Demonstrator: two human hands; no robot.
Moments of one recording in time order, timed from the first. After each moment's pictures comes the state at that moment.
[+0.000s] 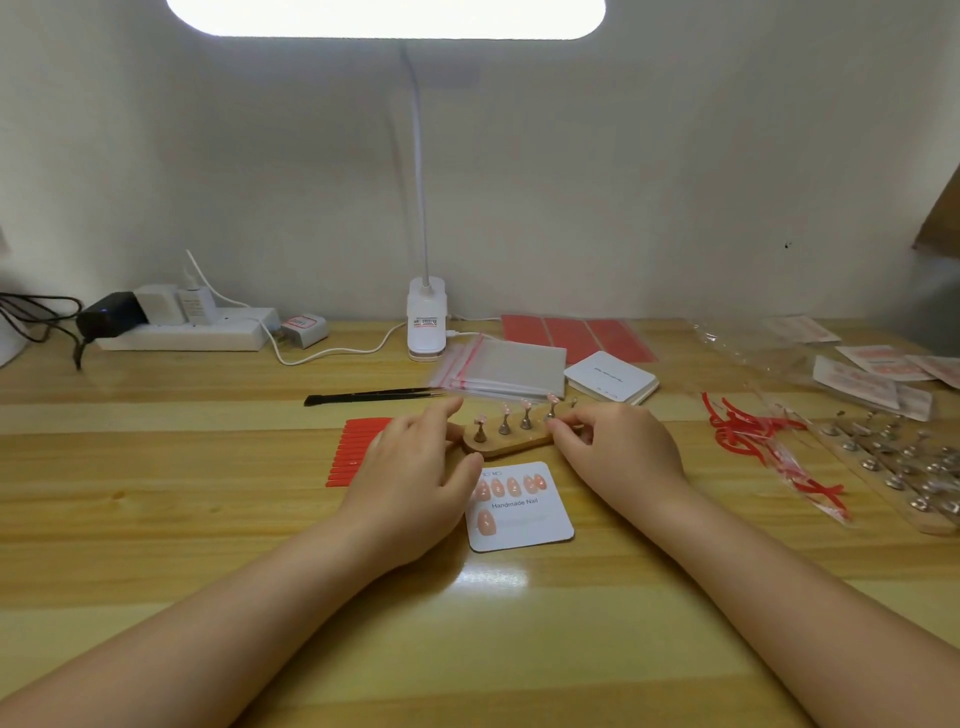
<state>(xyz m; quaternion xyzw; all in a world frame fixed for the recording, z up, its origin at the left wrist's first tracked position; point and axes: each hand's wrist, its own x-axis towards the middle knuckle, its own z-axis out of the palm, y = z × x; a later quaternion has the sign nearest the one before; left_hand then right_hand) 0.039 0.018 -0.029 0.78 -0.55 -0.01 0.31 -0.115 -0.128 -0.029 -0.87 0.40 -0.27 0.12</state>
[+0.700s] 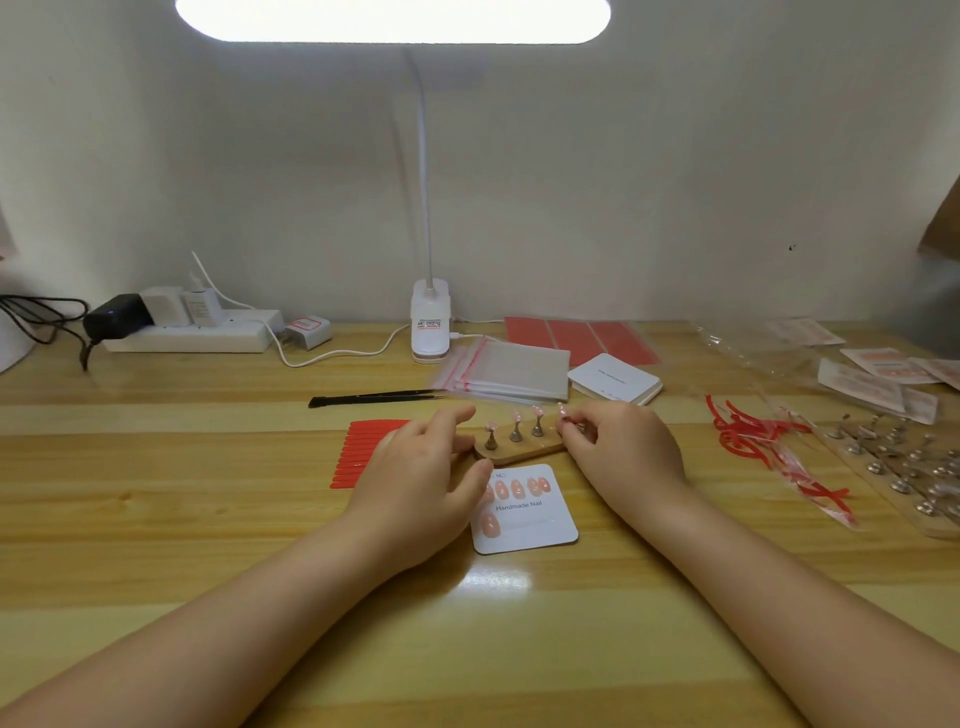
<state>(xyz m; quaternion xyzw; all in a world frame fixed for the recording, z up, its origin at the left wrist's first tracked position) 0.038 0.018 -0.031 0.77 -0.56 0.02 0.31 -0.114 -0.128 -0.029 -0.86 0.40 -0.29 0.12</state>
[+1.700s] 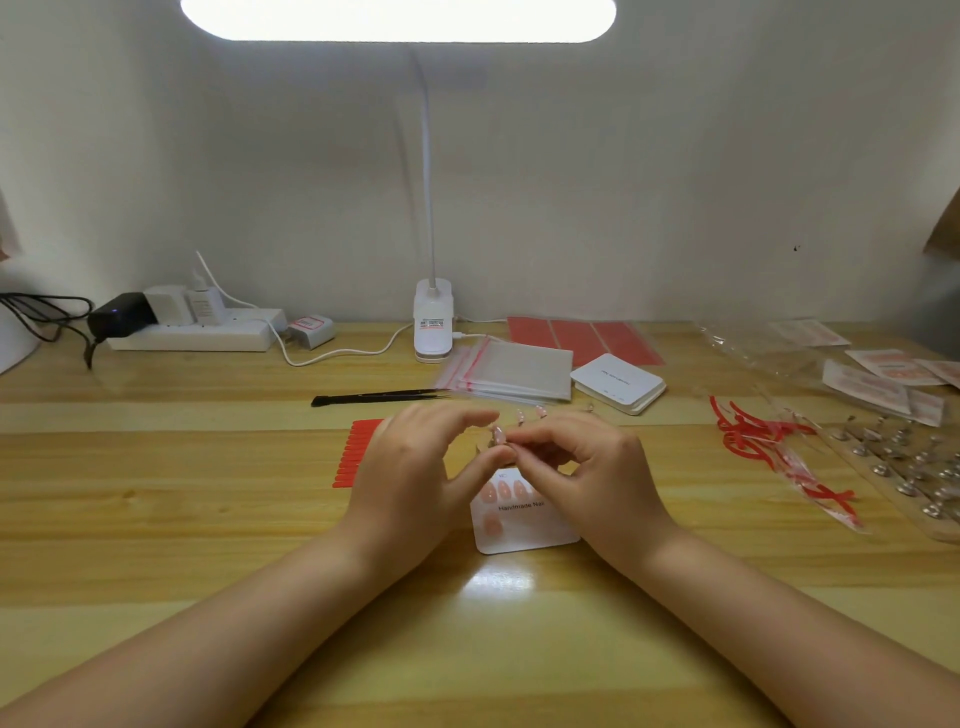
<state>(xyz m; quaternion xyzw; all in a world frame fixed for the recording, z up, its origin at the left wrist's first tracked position) 0.029 0.026 -0.022 0.66 -0.61 0.14 0.42 -0.110 -0.085 -0.030 -0.84 0.10 -0.48 0.24</state>
